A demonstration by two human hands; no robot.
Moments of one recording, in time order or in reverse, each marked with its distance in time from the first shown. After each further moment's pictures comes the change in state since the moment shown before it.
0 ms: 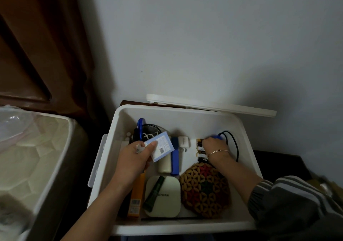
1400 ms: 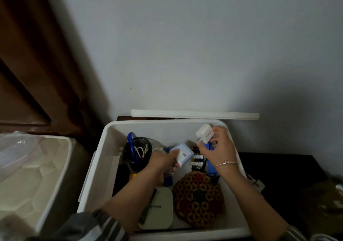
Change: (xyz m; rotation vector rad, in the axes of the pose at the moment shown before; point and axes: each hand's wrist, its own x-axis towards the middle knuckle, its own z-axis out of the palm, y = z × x) left_hand 0.024 0.043 0.097 -0.171 -0.239 -0.389; right_hand -0.054 0.031 -0.016 1.197 0.703 0.090
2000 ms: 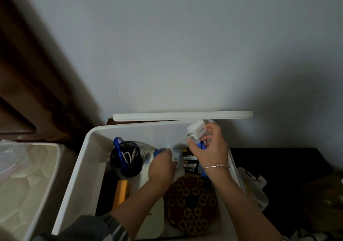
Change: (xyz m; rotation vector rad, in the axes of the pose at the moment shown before) left_hand 0.046 -0.023 0.042 1.043 0.277 0.436; right_hand 0.006 0.001 0.001 0.132 0.119 -0.027
